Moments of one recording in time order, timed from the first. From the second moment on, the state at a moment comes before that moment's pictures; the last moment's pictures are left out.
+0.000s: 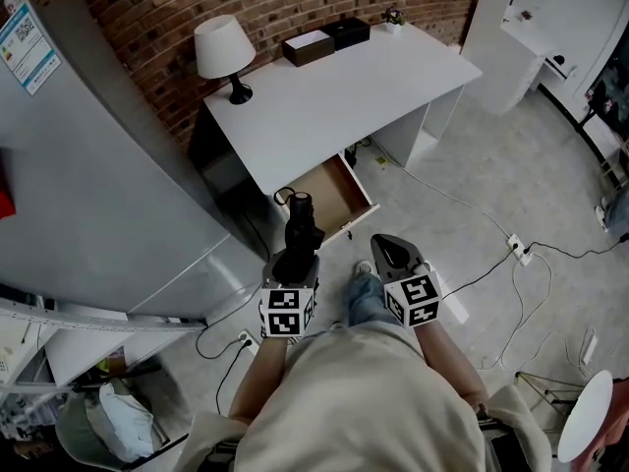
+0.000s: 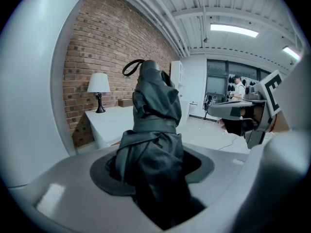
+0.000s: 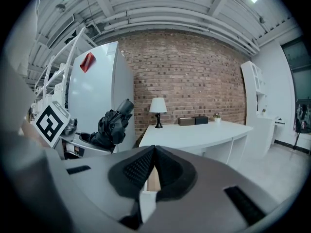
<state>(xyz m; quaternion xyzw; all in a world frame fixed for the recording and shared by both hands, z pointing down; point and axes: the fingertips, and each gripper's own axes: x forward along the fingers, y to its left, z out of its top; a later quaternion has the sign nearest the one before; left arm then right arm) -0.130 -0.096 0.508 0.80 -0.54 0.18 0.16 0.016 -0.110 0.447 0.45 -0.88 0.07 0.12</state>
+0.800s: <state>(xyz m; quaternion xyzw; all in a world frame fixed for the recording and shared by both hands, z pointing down) -0.123 -0.104 0.489 0.80 -0.55 0.16 0.15 0.022 -0.116 0.446 0.46 -0.88 0.06 0.13</state>
